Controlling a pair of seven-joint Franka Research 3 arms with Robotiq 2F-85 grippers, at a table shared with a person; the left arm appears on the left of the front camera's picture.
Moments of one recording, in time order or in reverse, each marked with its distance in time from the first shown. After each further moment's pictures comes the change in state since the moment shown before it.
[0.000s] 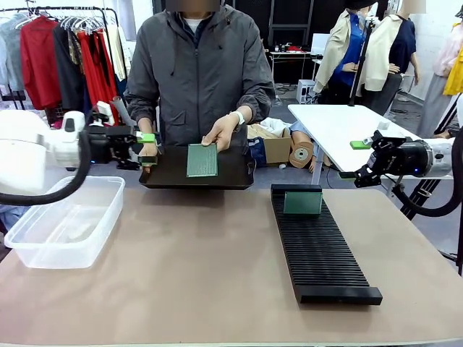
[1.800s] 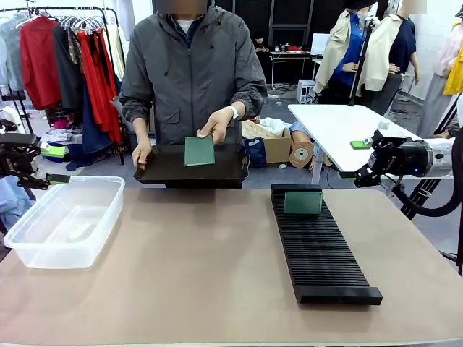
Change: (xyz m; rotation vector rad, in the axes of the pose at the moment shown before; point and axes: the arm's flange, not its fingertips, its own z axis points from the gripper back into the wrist) left arm -0.067 -0.065 0.189 0.151 0.030 0.139; right arm 0.000 0.000 0.000 0.001 0.000 0.000
